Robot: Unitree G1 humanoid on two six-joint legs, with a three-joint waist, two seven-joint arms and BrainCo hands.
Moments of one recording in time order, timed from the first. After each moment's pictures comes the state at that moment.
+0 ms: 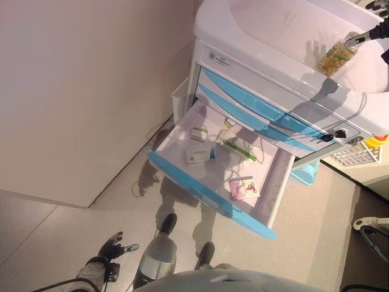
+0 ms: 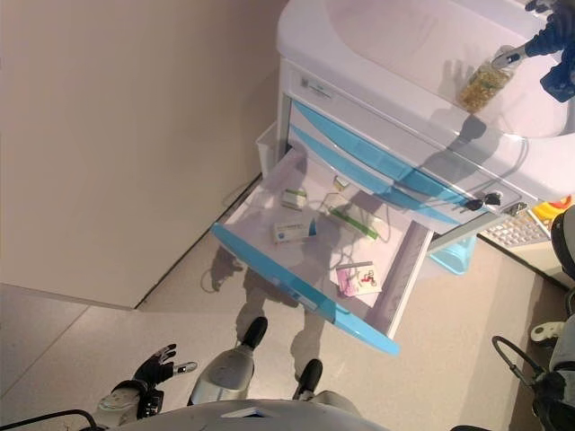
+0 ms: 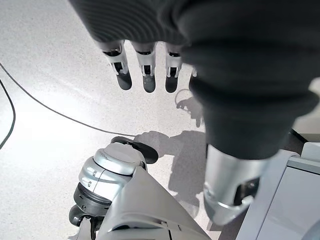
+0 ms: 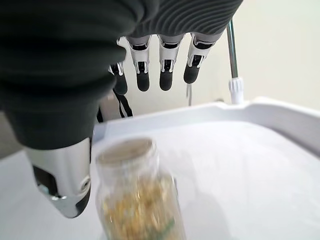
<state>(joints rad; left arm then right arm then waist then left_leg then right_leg) 0.08 0.41 -0.18 1.05 -0.28 -0.16 -0.08 -1.51 -1.04 0.81 1.17 0.04 0.01 0.15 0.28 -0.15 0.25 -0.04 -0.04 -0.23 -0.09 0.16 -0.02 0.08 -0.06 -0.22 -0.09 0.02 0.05</state>
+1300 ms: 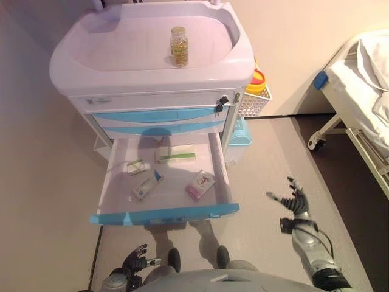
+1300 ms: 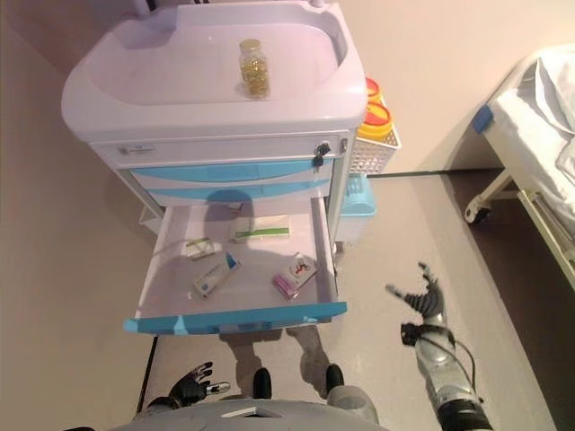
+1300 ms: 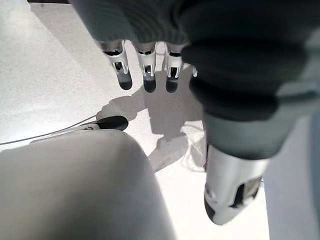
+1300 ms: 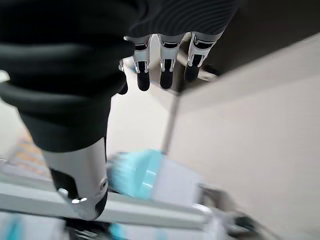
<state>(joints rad) 0.11 0.25 -0.22 1.09 -0.21 -0.18 -0.10 0.09 -0.37 0.12 0.63 0.08 -0.20 -0.34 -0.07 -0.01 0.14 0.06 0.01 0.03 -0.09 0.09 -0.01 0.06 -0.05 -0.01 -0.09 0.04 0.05</state>
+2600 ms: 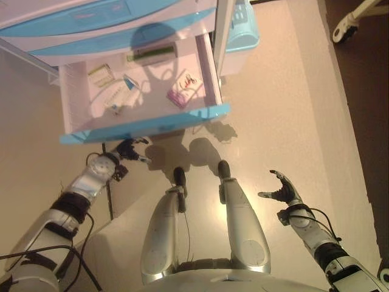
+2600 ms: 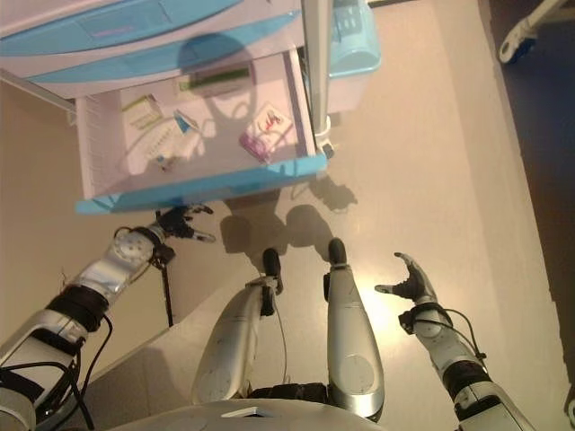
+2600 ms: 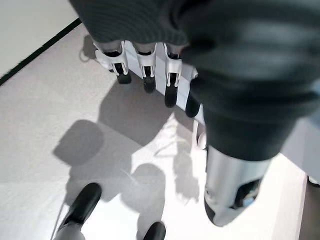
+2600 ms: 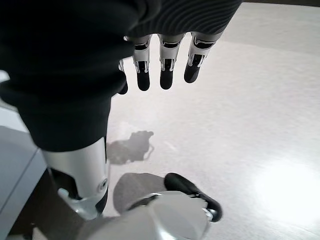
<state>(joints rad) -0.57 0.78 -0.46 0.59 -0.20 0.08 -0.16 -0.14 -0.51 0.33 0.79 -0.08 -0.24 -0.28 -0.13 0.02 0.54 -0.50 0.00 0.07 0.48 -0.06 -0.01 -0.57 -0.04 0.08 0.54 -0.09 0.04</state>
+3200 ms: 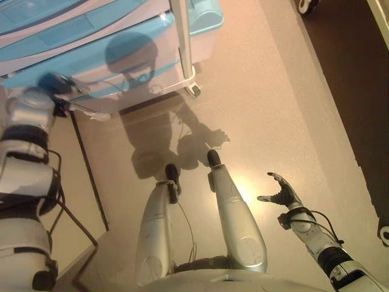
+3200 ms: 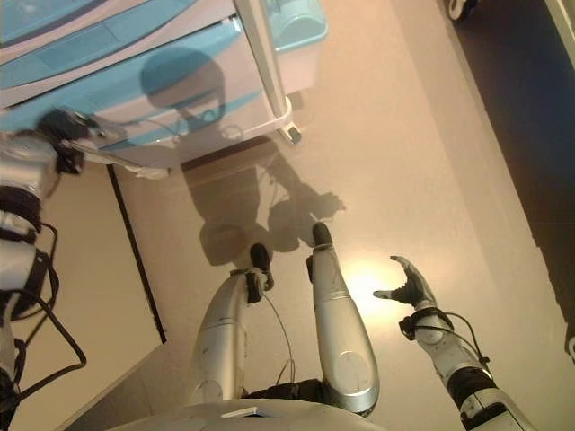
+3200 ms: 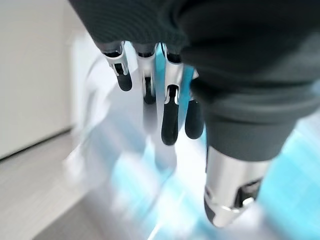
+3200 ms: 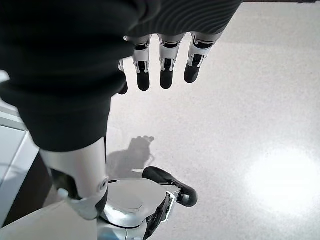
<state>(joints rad) -1.19 0.91 -0.42 1.25 -0.31 0.10 0.09 -0.11 -0.53 0.39 0.77 -0.06 -0.30 -0.28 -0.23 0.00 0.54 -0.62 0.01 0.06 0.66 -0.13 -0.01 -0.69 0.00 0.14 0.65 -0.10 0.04</state>
